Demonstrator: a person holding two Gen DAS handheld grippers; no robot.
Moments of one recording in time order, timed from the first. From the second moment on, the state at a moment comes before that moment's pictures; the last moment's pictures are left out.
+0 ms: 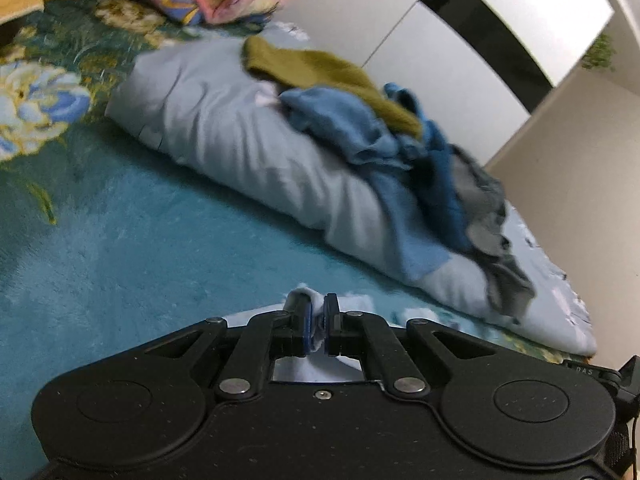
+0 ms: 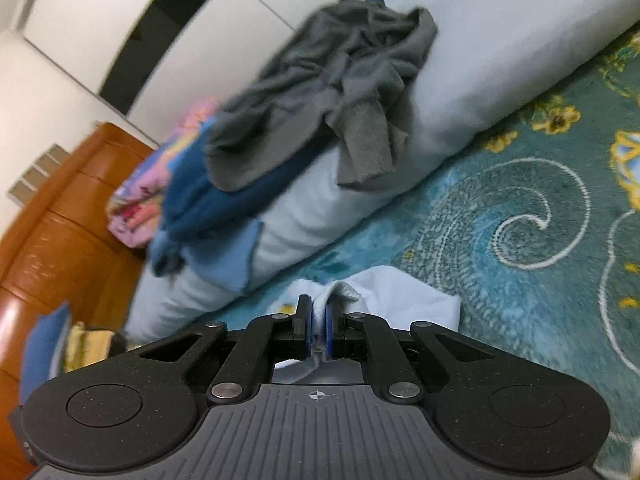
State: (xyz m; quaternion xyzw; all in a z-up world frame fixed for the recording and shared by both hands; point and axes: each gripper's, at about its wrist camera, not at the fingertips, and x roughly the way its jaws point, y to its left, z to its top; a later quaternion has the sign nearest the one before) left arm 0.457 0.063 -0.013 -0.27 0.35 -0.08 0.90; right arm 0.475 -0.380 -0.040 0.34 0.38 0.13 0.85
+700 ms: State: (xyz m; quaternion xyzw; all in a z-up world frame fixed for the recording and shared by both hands) left arm 0.325 0.089 -0.021 -0.30 0.38 -0.08 0.87; right arm 0.370 -0.416 -0.038 0.28 0.37 0.14 0.87
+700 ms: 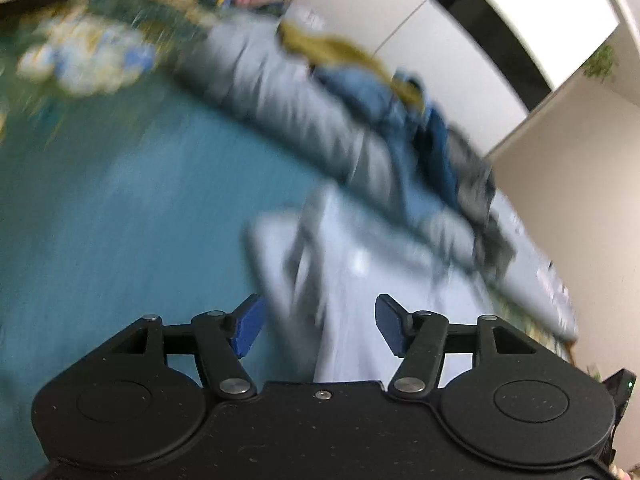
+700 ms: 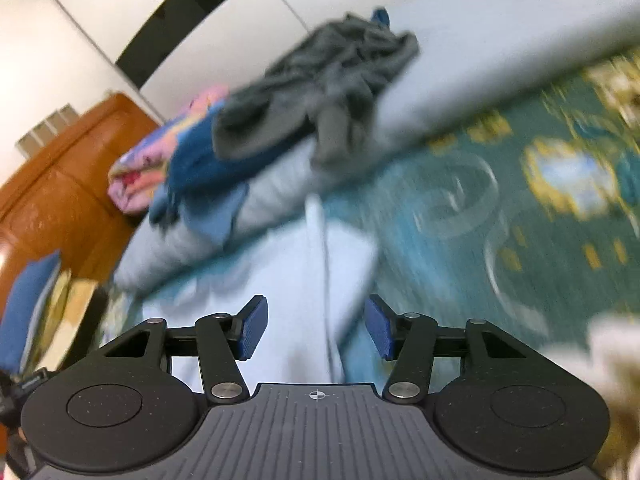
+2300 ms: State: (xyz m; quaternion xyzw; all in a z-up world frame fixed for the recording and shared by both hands) left arm 0.105 0.064 -0.026 -0.42 0.36 0.00 0.83; right arm 0.119 -0.407 -0.048 0.44 0.34 0.07 0.83
